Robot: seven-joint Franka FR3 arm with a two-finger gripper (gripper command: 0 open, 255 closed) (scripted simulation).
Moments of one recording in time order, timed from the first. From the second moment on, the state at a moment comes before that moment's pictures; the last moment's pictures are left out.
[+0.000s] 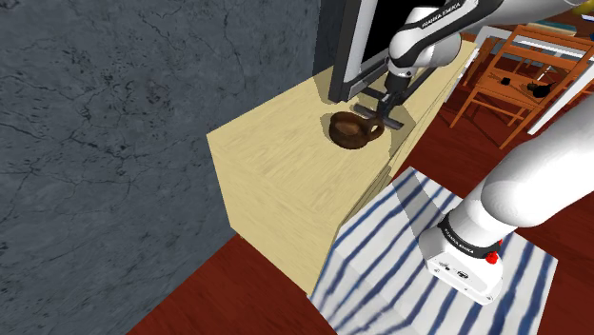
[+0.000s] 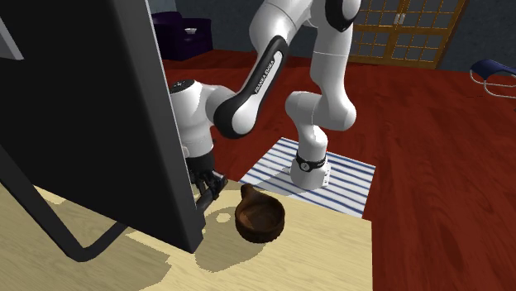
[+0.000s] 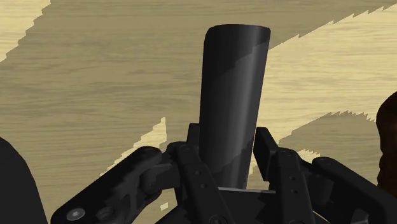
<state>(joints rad) -0.06 -0.13 -0.39 -2.48 0.02 2.31 -0.55</state>
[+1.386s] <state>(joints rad) -0.07 -0.29 -0.36 -2.33 -0.04 2.01 -0.49</state>
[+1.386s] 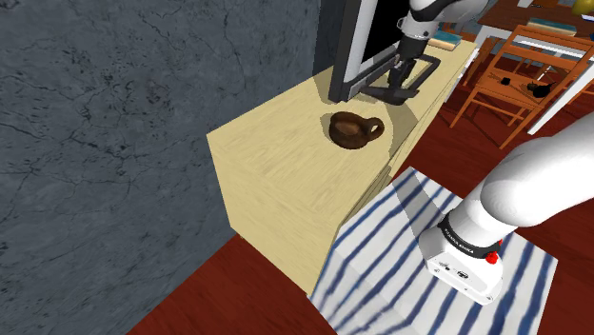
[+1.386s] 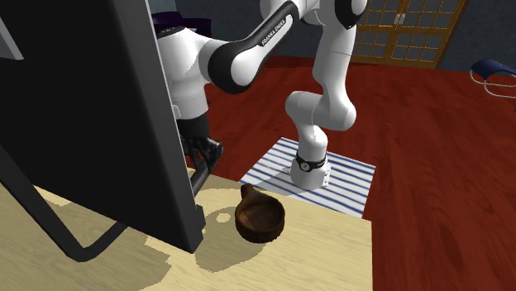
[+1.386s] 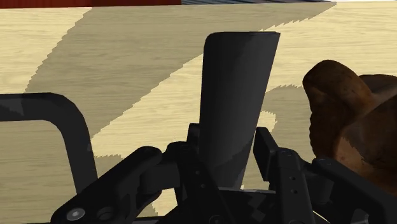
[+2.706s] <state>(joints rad) 0.03 -0.44 -0.15 -2.39 0.01 1.92 -0.21</state>
